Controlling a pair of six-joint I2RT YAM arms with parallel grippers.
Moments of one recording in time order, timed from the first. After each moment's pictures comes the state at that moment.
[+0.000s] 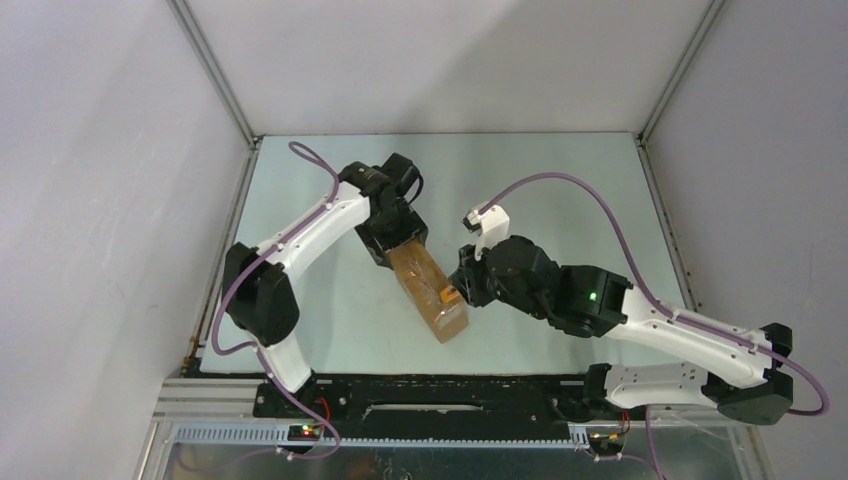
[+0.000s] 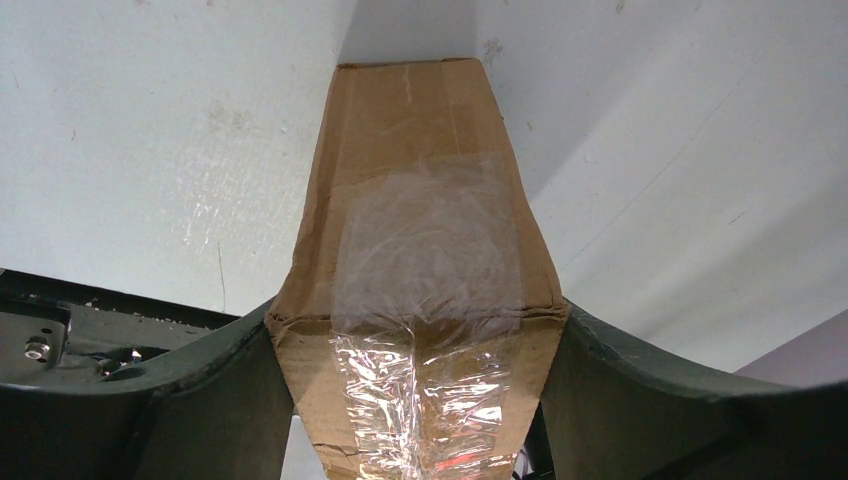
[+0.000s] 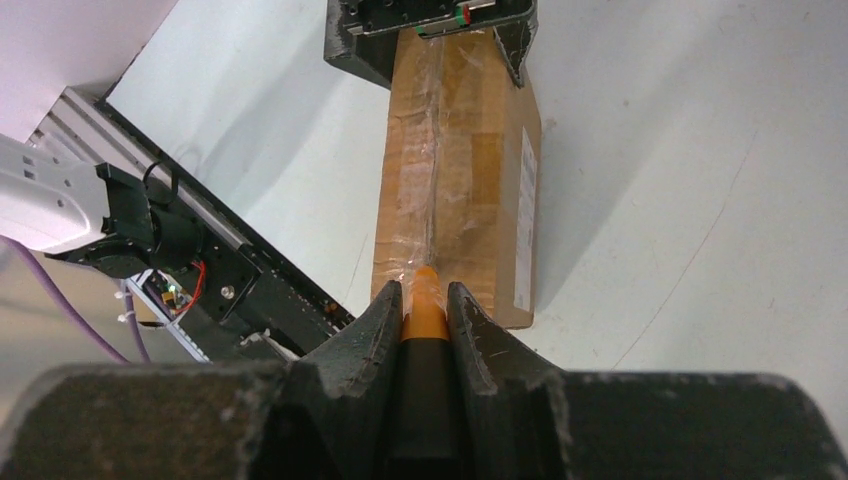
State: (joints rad) left arm -0.58 1.74 1.58 -1.20 -0.03 -1.18; right arm 1.19 1.11 1.20 -0.63 0.33 0.49
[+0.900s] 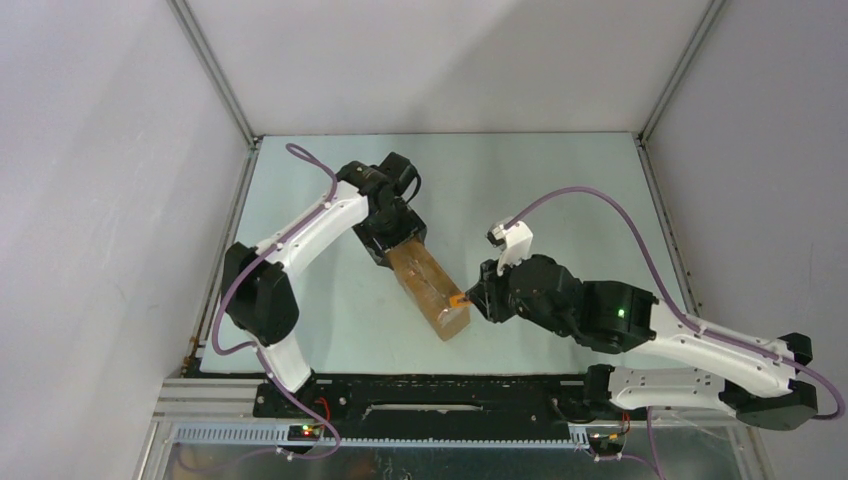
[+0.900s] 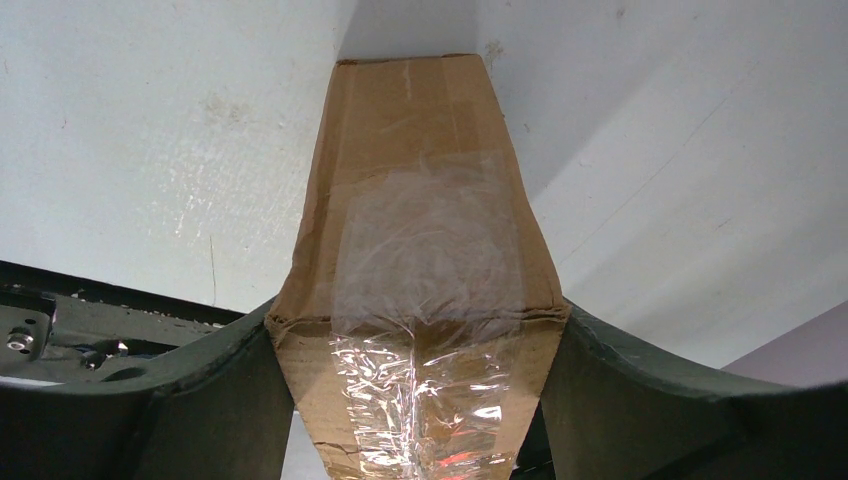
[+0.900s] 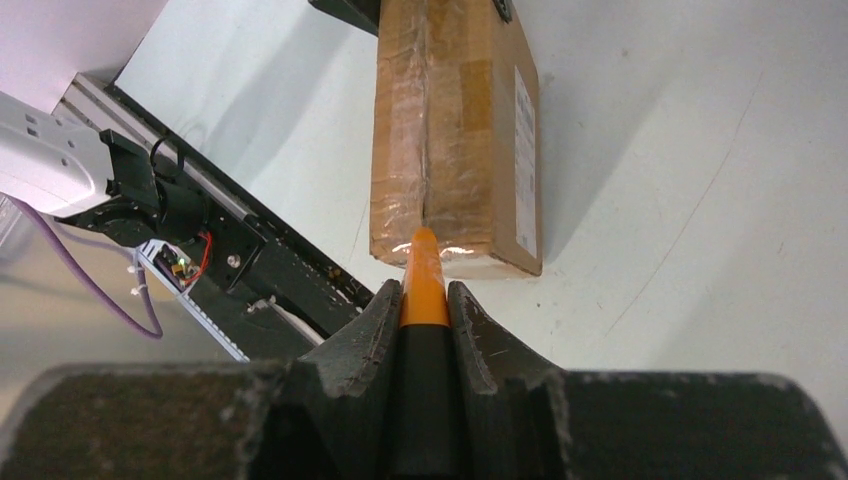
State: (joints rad) left arm -0.57 1.74 1.58 -1.20 -0.02 -1.20; right arm 1.25 0.98 1.11 -0.69 0.37 0.58
